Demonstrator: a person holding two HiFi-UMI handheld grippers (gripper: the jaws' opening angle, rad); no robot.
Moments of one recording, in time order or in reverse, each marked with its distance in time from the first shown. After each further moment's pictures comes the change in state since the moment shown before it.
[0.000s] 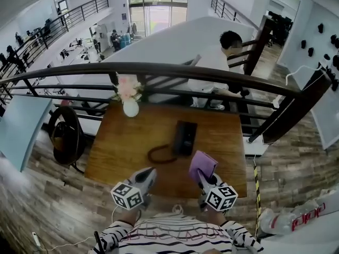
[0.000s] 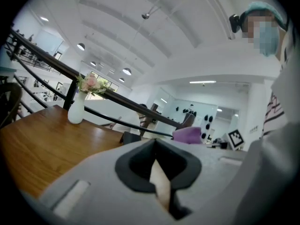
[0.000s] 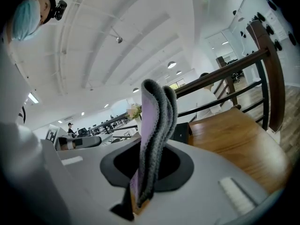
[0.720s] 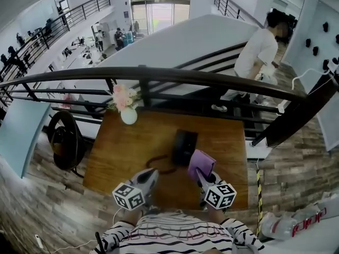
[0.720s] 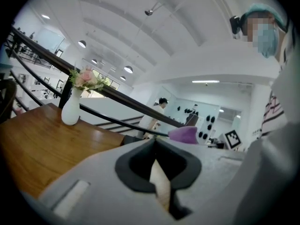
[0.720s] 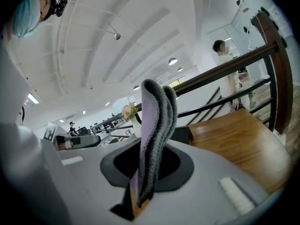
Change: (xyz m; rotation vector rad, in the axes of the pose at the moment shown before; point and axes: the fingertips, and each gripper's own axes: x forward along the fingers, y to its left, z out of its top) left arm 0.070 0.039 0.021 -0.026 0.015 0.010; right arm 0.072 -0.047 0.031 0.003 0.037 0.022
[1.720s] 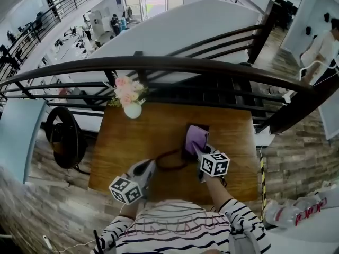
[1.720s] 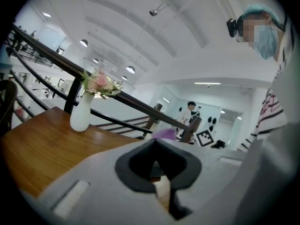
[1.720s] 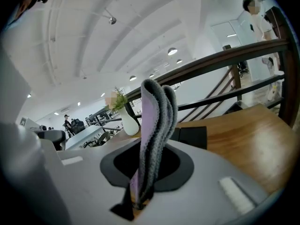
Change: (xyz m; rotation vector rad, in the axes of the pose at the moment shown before) left arm -0.014 0.093 0.032 -0.010 -0.003 0.001; right arm 0.167 -0.029 -0.007 -0.021 0.111 -0.057
